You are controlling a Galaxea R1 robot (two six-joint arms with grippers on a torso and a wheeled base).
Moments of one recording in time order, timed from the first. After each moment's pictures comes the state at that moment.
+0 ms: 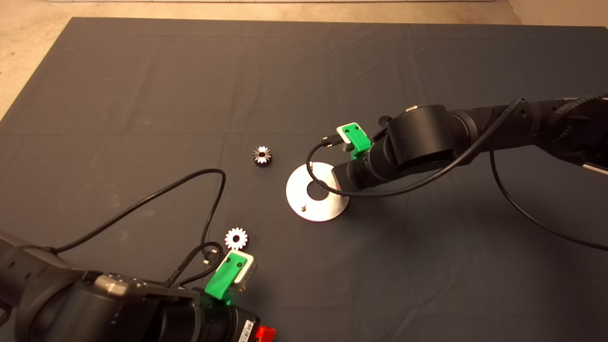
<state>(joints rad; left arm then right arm) 0.02 2.34 -0.33 0.81 1.53 -1.55 0.30 2.71 -0.96 -0.64 -1.53 1.41</state>
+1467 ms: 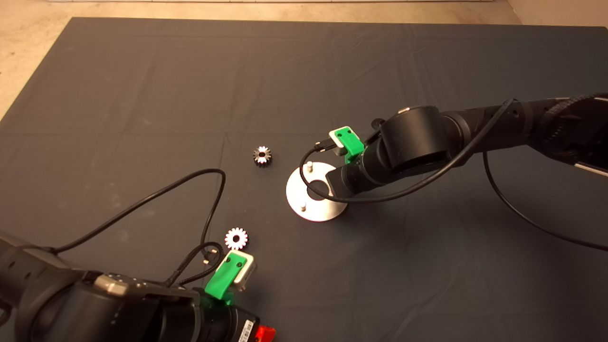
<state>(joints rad) 0.02 2.34 -0.33 0.81 1.53 -1.55 0.30 2.74 -0.96 -0.61 -1.53 1.39</state>
